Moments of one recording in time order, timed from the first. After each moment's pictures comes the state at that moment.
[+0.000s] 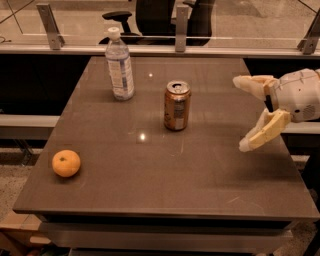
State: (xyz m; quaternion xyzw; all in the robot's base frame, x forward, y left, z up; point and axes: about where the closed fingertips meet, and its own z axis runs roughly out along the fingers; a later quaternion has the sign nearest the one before) arm 0.484 -0.170 0.912 -0.57 0.65 0.29 0.42
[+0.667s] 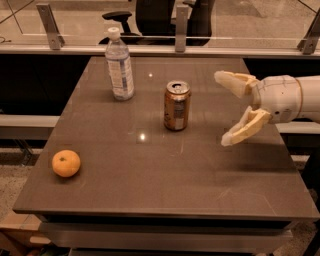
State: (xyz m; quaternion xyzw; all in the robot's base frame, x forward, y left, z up) arm 0.493 -0.129 0.923 -0.54 0.56 0.38 0.50
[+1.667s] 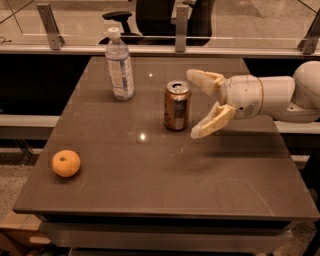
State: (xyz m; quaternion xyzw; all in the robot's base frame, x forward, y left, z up) arm 0.518 -0.071 0.916 -0.53 0.53 0.43 0.51
